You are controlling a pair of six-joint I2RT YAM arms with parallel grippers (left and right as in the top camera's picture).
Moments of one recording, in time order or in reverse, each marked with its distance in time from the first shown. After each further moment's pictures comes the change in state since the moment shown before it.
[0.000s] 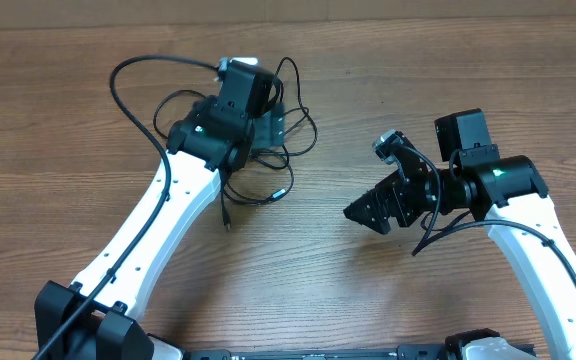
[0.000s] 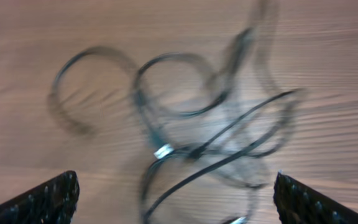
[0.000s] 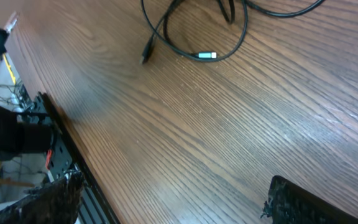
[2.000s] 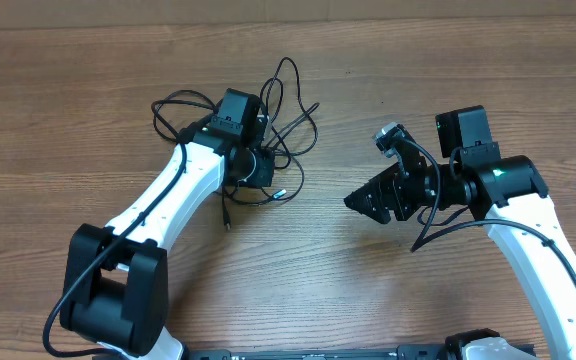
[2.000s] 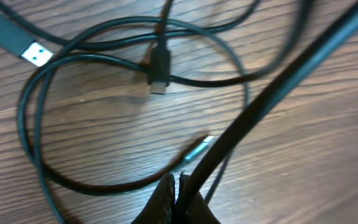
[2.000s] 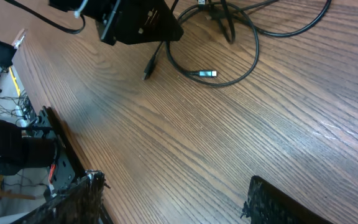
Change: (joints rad) left arm 0.078 0.158 -0.159 0.008 0.497 0.150; right arm 0.000 0.000 0.000 0.066 -0.018 0.051
